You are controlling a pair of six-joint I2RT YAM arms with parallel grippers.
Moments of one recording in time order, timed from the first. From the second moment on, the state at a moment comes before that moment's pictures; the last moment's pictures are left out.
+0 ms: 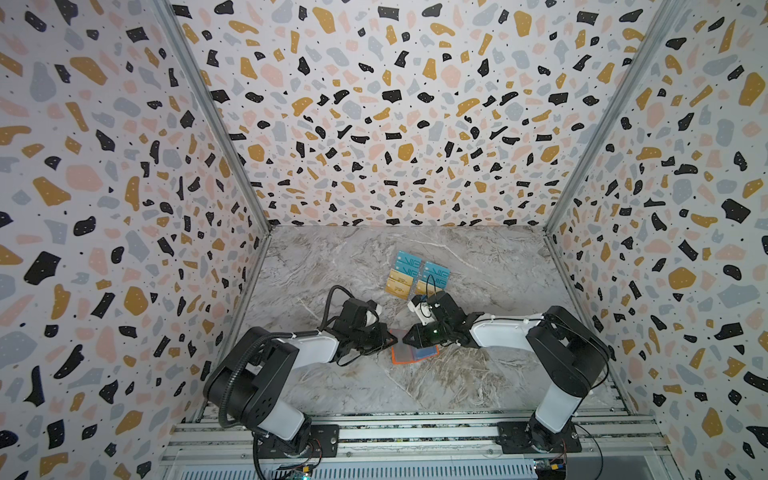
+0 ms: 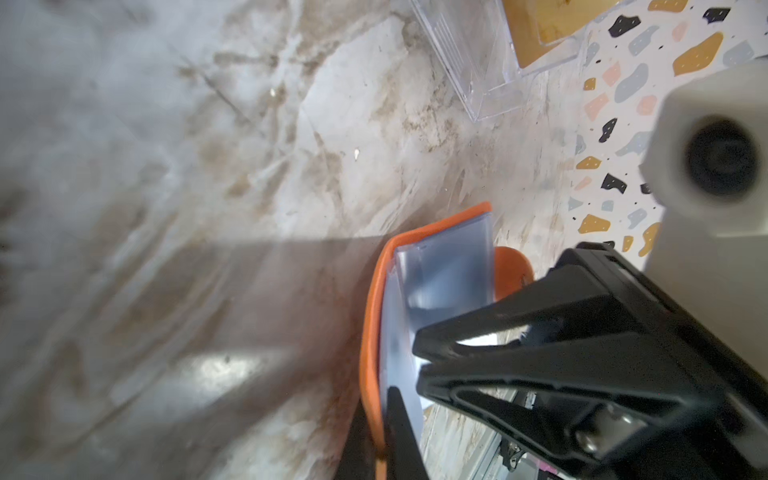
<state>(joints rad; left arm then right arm) -0.50 1.55 0.55 0.13 0.59 -0.75 0.77 1.74 0.86 0.03 -0.48 0.53</state>
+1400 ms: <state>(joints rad) -0.46 1.61 0.68 -0.06 0.60 -0.53 0.63 2.27 1.89 -0.57 -0.26 0.00</state>
